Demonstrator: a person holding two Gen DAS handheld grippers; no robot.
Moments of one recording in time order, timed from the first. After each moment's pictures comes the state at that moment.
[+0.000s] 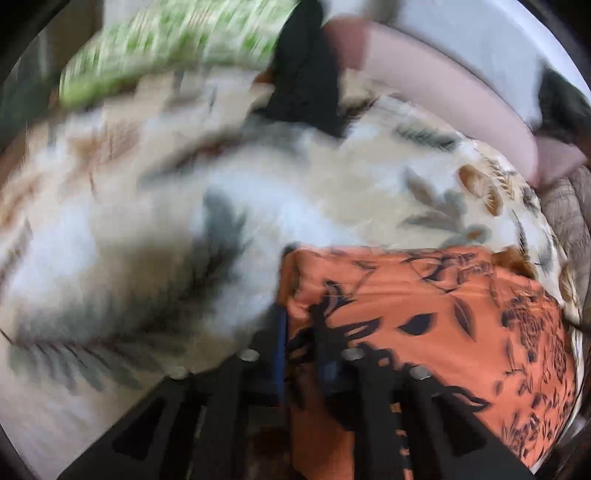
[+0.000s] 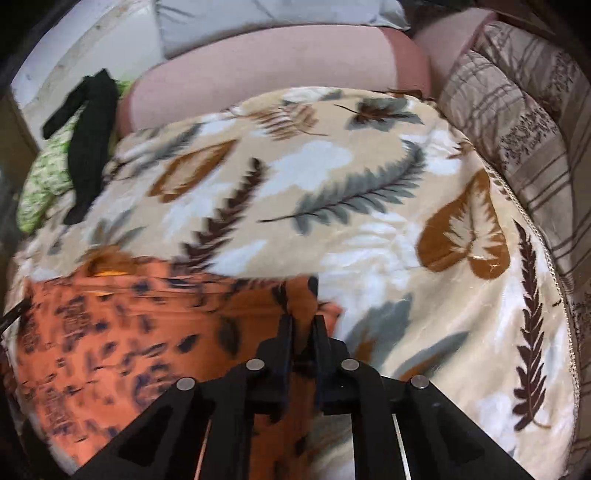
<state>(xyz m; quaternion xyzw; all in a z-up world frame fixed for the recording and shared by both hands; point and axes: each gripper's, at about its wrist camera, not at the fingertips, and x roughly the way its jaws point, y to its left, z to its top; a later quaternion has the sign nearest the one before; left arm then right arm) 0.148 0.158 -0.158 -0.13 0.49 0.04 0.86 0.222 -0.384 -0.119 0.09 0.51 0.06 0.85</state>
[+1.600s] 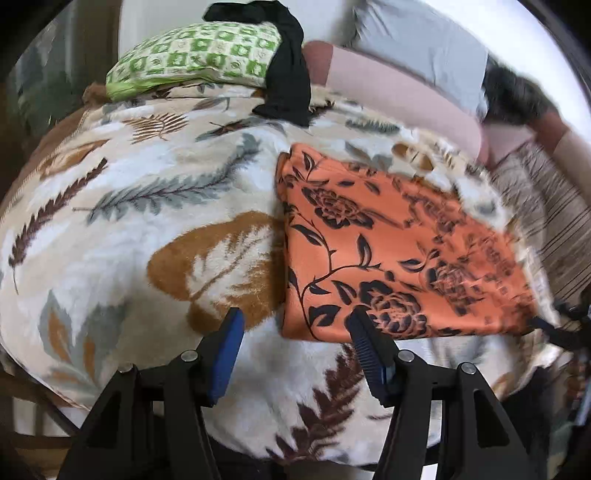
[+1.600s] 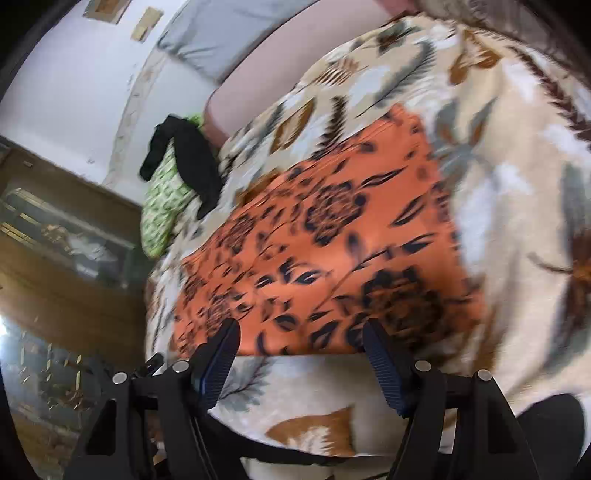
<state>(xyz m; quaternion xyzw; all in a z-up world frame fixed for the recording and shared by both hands) -0.027 0.129 -0.107 -0.10 0.48 0.02 0.87 0.026 -0.357 -0.105 0.33 0.49 0.23 0.77</state>
